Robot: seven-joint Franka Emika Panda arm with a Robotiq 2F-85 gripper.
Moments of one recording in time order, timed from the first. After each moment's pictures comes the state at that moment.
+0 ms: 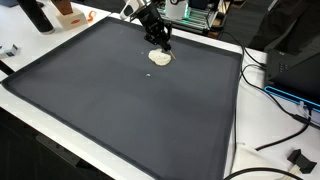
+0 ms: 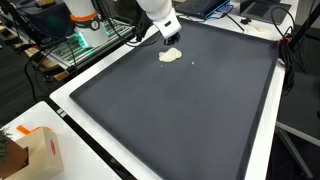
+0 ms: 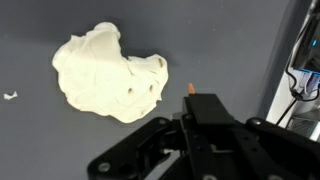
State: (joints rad) arm -0.02 0.18 0.09 -2.40 0.94 2.37 -0.87
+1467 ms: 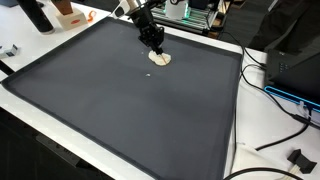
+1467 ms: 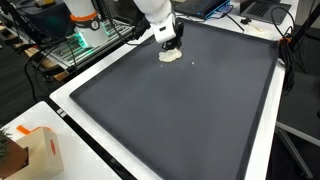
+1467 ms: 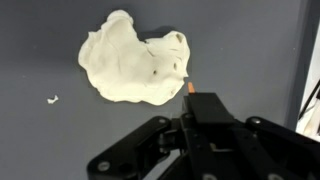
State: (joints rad) arm -0.01 0.21 0.07 -2.38 0.95 2.47 -0.64
